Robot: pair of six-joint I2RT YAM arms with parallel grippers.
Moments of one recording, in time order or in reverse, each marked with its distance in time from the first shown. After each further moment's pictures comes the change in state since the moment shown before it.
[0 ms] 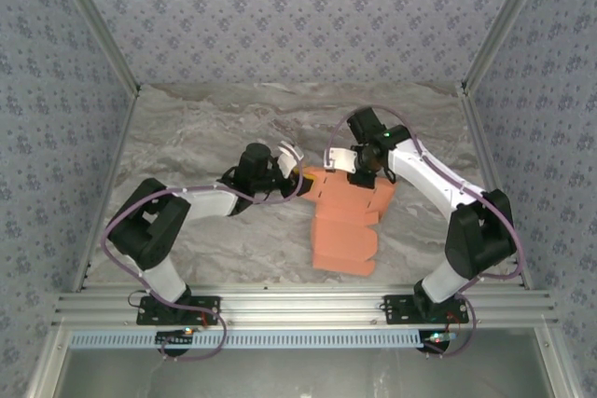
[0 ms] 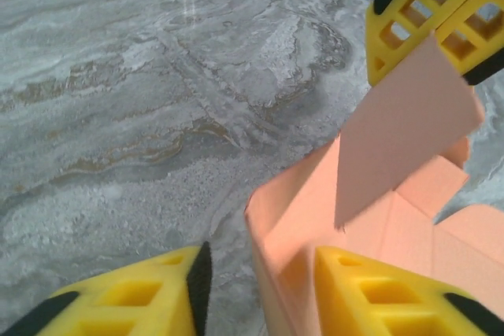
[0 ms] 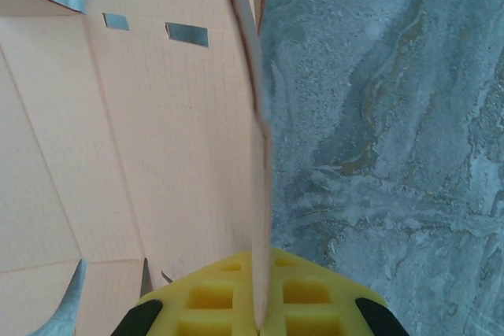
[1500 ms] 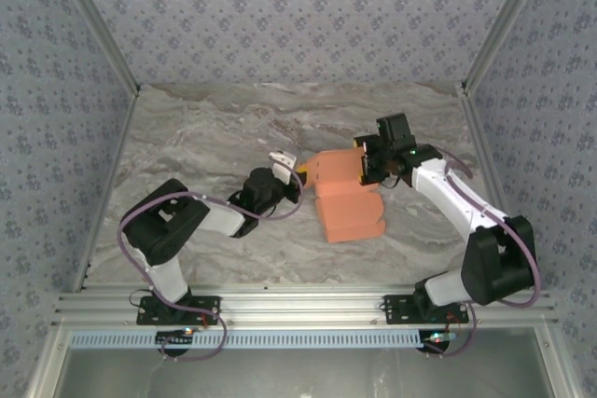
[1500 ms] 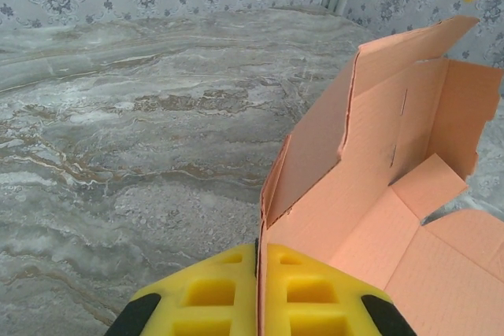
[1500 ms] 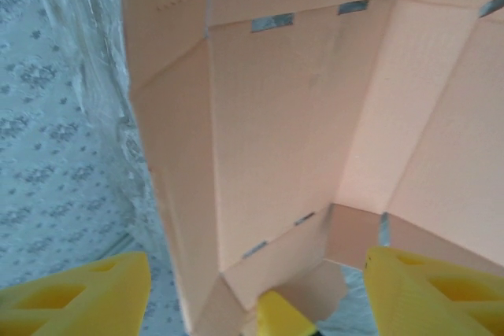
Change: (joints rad) left arm -0.121 0.069 -0.169 0.437 -0.491 -0.232; right arm -0.140 -0.169 -0.227 0.396 -0.132 2.707
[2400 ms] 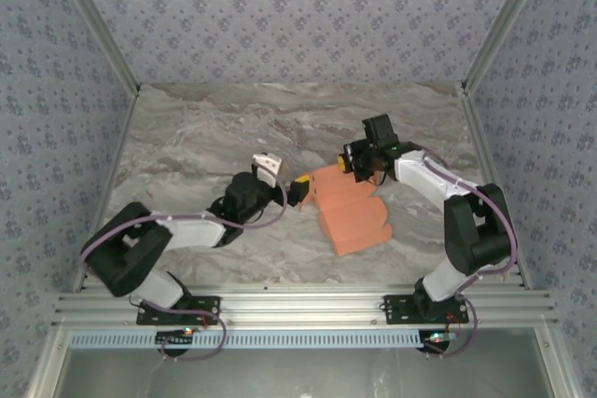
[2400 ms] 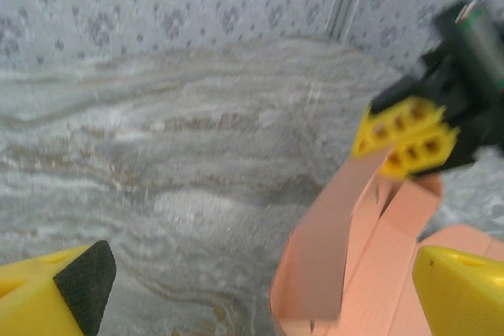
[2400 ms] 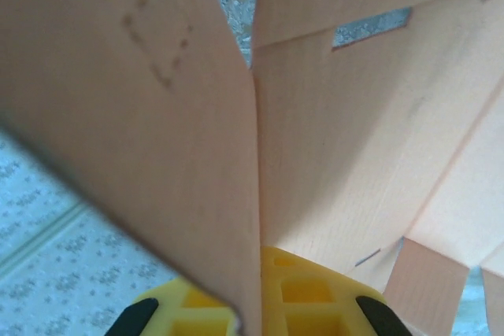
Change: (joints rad) left arm 0.021 -0.313 -0.121 -0.136 -0.009 0.009; right arm 0.024 0.187 -0.021 0.182 -0.137 -0.111
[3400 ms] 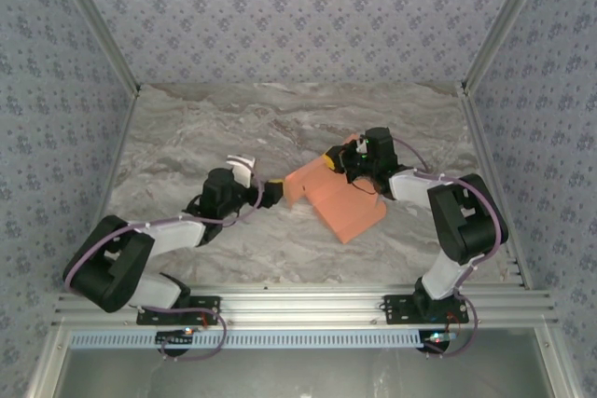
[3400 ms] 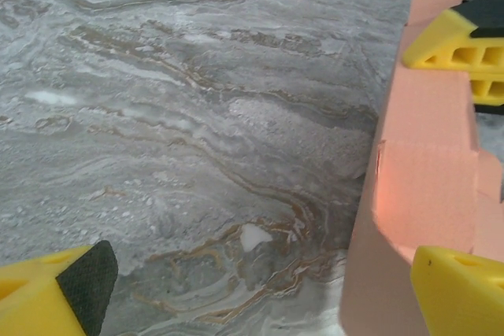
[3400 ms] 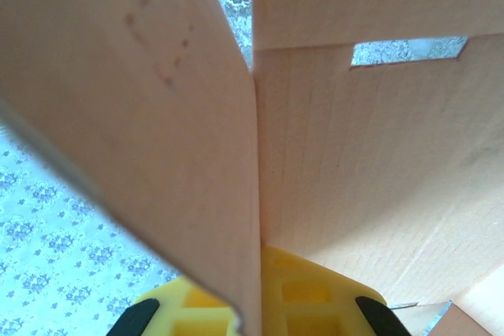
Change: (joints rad) left arm 0.204 -0.076 -0.064 -0.216 0.181 -0.060; right arm 0.002 0.082 -0.222 0.708 -0.219 -0.153
